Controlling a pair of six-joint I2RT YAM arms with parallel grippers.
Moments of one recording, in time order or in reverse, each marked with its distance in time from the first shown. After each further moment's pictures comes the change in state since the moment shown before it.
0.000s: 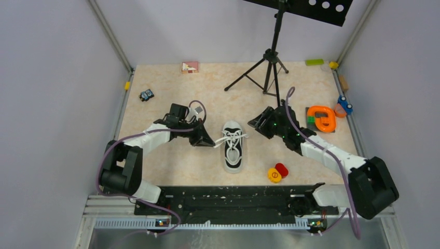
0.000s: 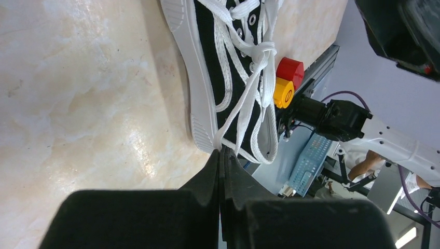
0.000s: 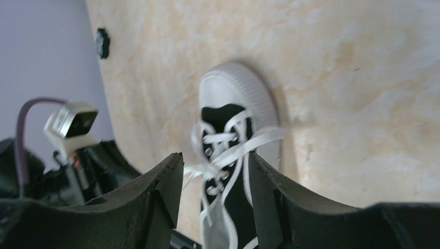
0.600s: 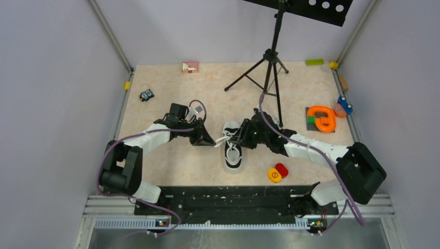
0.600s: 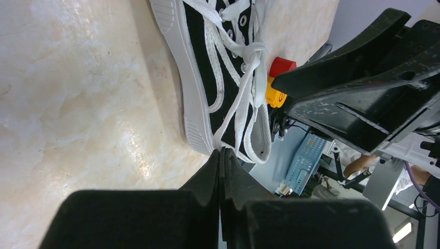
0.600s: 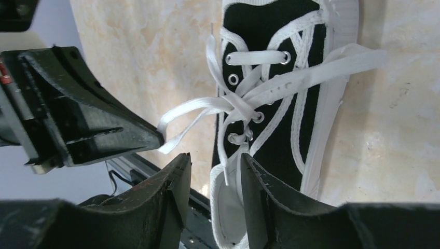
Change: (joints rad) left arm 0.000 0.000 0.000 0.019 0.023 -0.014; right arm 0.254 0.104 0.092 -0.071 -0.069 -0.009
